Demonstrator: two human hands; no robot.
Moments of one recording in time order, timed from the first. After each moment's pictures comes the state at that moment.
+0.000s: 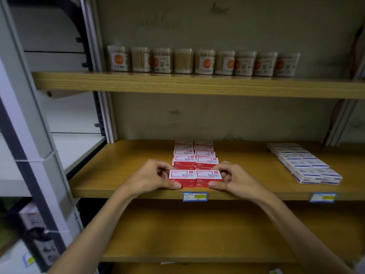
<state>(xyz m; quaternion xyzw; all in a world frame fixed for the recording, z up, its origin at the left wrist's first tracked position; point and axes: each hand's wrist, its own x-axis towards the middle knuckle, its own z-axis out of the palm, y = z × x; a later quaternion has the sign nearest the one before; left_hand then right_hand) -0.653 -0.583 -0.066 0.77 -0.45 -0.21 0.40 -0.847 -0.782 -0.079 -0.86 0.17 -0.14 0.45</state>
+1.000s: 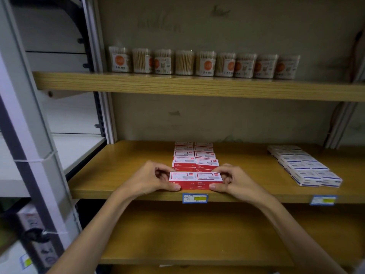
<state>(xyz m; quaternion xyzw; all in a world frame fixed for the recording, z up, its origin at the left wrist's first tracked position) -0.655 -0.578 -0.064 0.75 -0.48 -0.21 0.41 -0.851 -0.776 -0.074 -0.86 0.19 -0.15 0.45</state>
